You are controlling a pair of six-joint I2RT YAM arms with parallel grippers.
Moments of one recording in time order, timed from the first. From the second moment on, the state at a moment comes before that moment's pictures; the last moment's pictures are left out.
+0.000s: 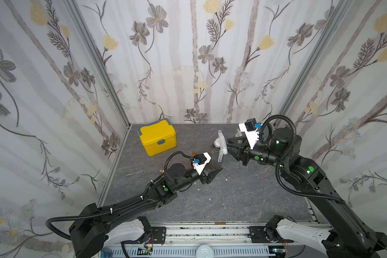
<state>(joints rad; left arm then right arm) -0.93 1.14 0.67 0.52 0.12 0.05 0.67 1.05 1.40 -0.56 -0.37 0.12</state>
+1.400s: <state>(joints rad) -0.94 1.14 0.67 0.51 0.12 0.06 0.69 1.05 1.39 -0.53 -0.36 0.14</state>
